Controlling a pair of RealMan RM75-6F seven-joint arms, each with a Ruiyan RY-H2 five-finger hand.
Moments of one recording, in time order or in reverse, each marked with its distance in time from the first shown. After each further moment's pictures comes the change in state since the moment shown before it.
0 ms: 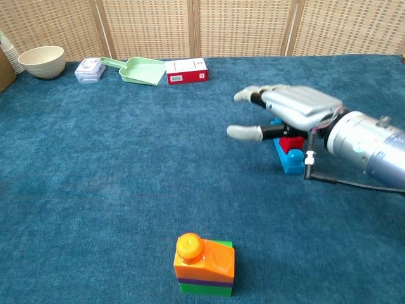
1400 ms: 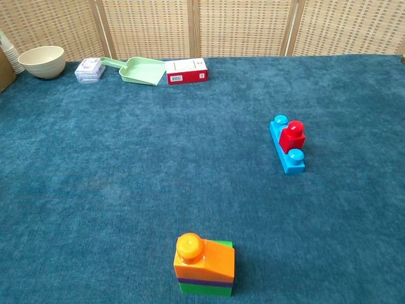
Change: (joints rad) left arm 0.024 0.127 0.016 -0.225 0.039 0.050 0.210; right arm -0.518 0.489 -0.142 -0.329 -0.033 0.437 0.111
